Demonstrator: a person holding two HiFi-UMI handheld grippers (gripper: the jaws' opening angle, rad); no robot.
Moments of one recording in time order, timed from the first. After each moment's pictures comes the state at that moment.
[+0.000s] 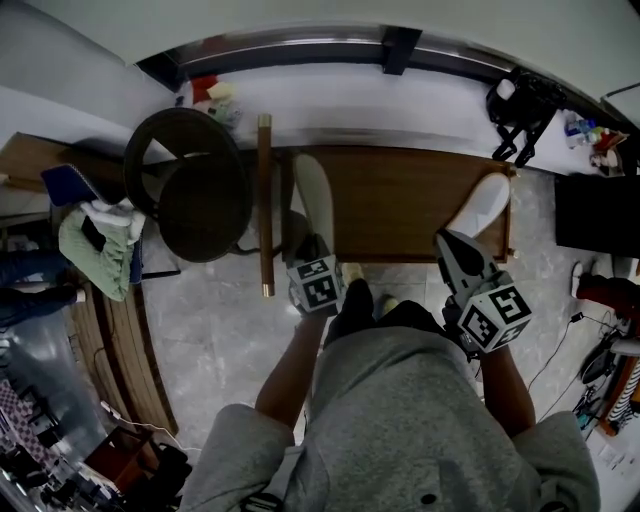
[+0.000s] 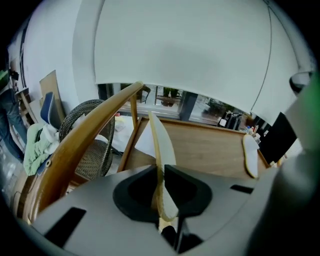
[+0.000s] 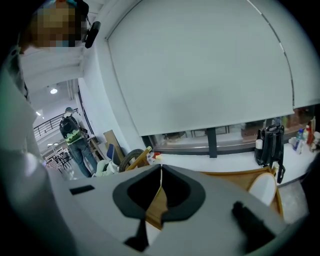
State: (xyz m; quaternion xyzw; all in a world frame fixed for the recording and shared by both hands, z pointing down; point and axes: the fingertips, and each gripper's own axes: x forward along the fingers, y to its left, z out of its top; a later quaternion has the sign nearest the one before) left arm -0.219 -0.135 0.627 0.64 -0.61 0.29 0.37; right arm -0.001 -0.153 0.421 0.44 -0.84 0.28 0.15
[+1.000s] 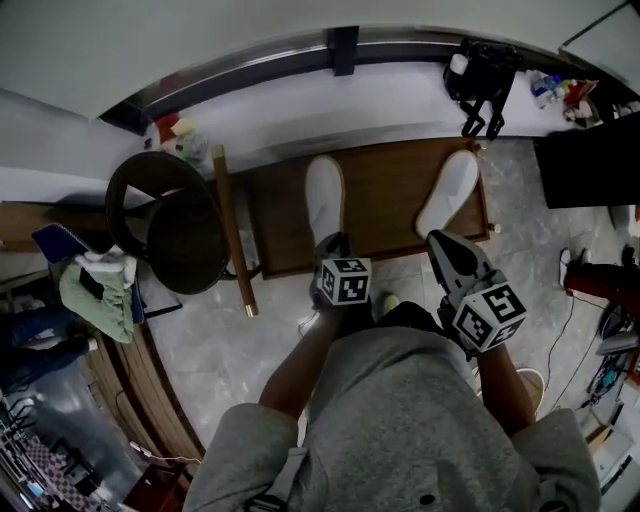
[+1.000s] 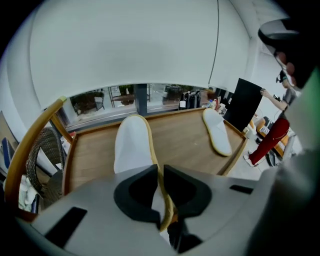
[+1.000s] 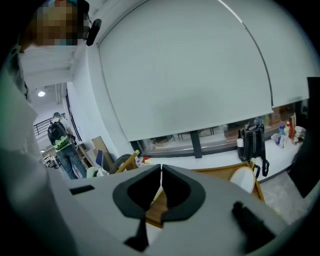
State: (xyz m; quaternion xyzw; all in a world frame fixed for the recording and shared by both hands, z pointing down) left arm -0.070 -0.143 0.637 0.76 -0.45 0.39 0.27; right arm 0.062 -0.130 0.416 0.51 -0.80 0.29 0.12
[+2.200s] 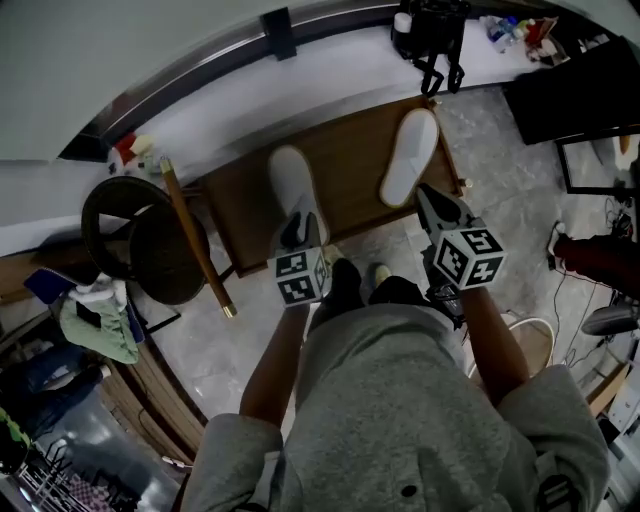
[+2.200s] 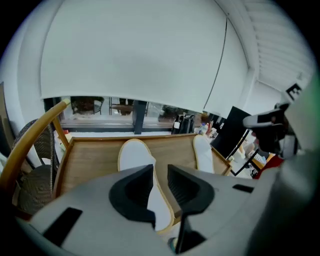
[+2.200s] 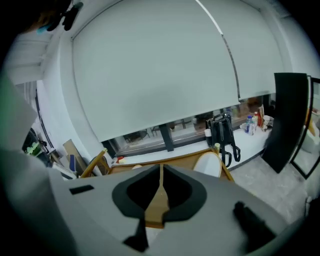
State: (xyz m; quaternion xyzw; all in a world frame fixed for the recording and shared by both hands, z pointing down) left arm -0.059 -0.160 0.580 0.80 -0.44 0.26 0.30; right arm 0.158 -0.132 0.484 0.62 -0.70 0.33 0.13
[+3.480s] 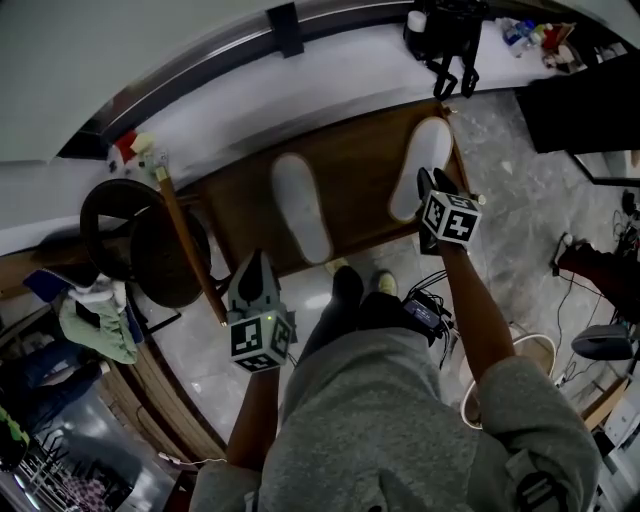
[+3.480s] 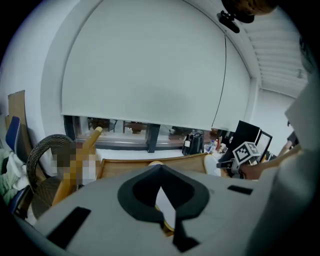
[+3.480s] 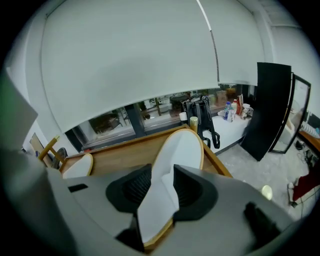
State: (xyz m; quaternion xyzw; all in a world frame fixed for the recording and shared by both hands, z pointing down) left arm -0.137 -0.158 0.506 0.79 -0.52 0.19 0.25; right arm 0.238 -0.180 0.645 0.69 -0.59 0.37 0.18
